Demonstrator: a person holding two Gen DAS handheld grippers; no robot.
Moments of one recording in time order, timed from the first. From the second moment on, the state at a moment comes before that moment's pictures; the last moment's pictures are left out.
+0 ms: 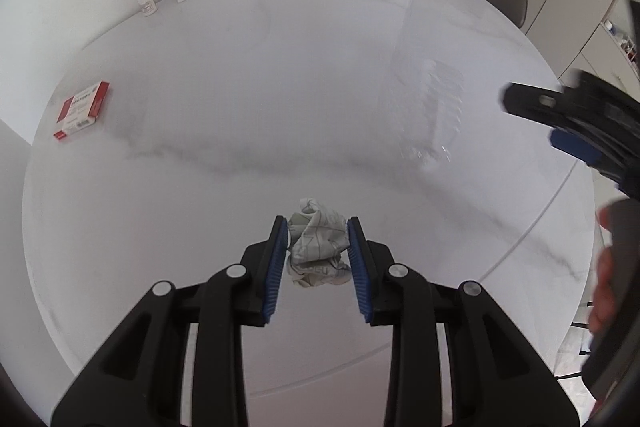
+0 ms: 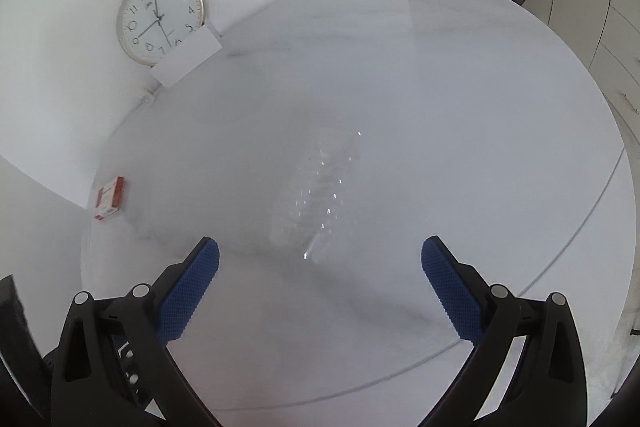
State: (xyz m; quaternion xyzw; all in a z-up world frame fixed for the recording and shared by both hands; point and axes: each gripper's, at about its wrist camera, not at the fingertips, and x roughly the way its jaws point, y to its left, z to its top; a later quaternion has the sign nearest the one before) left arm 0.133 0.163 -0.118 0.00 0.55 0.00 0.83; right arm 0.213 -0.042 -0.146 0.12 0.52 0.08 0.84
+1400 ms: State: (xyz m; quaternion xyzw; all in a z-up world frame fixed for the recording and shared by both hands) left arm 0.043 0.076 -0.121 -0.01 0.58 -0.11 0.81; right arm 0.020 -0.138 -0.120 0.10 0.50 0.13 0.85
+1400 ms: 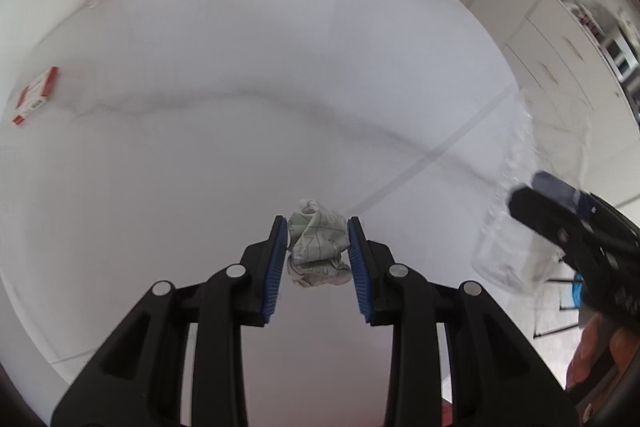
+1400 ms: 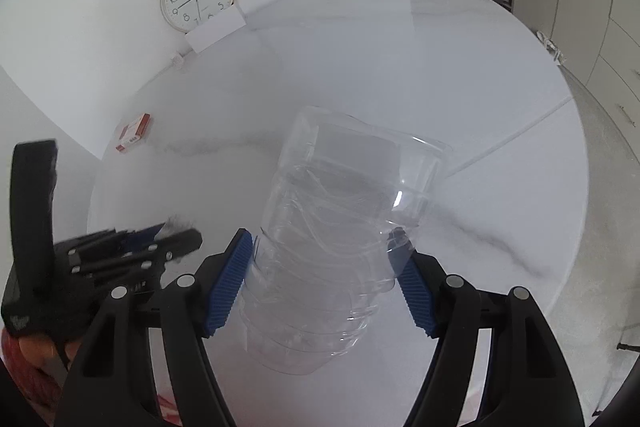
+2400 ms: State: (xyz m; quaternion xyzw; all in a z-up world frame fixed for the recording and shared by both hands) left arm -0.073 -0.179 -0.131 0.19 0.57 -0.23 0.77; right arm -0.115 -0.353 -0.385 0.13 0.69 0.00 0.71
